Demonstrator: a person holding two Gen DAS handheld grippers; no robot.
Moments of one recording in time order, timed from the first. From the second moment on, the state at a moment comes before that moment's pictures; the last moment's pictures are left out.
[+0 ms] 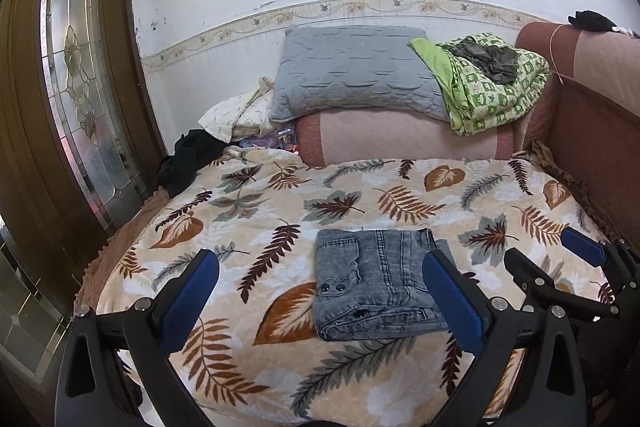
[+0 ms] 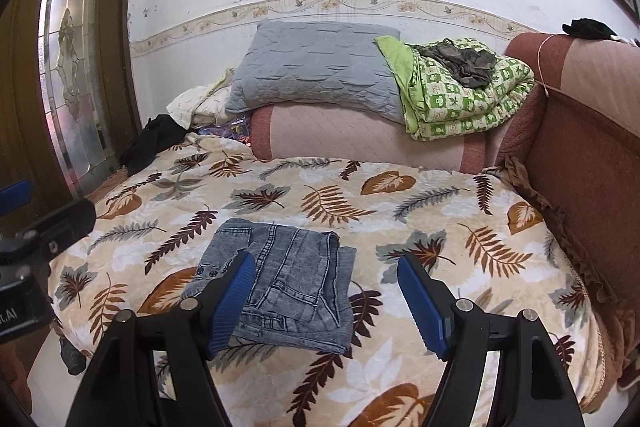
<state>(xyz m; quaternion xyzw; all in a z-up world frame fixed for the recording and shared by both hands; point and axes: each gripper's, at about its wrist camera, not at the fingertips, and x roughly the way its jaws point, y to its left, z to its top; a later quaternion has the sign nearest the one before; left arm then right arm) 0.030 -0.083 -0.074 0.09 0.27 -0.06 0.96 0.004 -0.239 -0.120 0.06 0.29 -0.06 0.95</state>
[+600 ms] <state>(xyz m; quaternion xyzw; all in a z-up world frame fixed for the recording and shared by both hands) 0.024 -0.076 -0.060 0.08 0.26 -0.10 0.96 -0.013 -0.239 -0.103 0.06 0.27 -0.09 0.96</state>
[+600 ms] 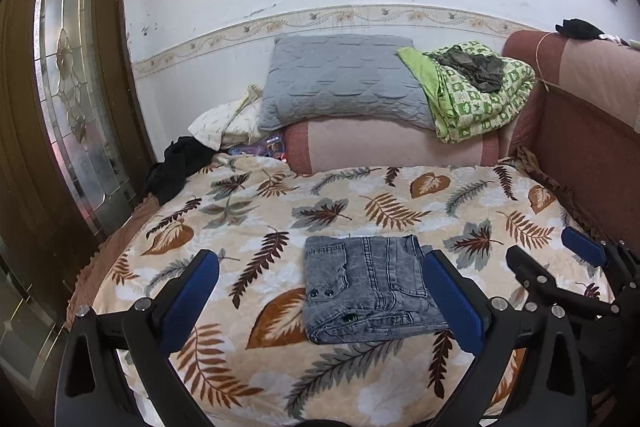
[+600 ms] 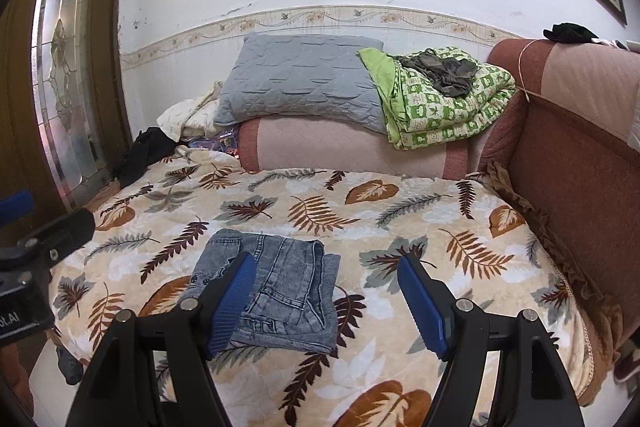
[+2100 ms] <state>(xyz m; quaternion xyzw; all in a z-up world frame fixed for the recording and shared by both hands) 0.058 -0.040 -0.077 0.08 0.28 -0.08 0.95 0.028 -0.201 -0.101 0.04 0.29 -0.08 0.95</state>
